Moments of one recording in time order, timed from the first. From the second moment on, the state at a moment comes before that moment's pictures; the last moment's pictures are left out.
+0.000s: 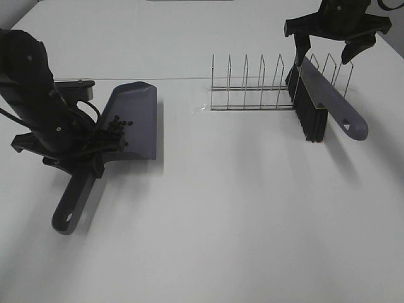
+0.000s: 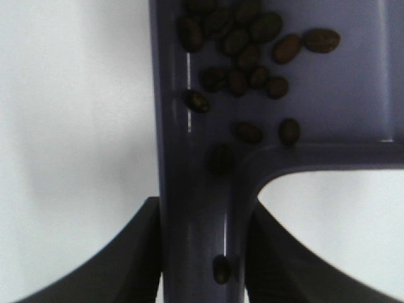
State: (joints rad) left arm -0.31 1.95 -1.14 -0.14 0.62 -0.19; right arm 0.19 2.20 -2.01 -0.08 1.05 0.22
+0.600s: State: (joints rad) left arm -0.44 2.01 -1.14 -0.16 0.60 -0.18; right arm 0.19 2.20 -2.01 -0.08 1.10 0.21
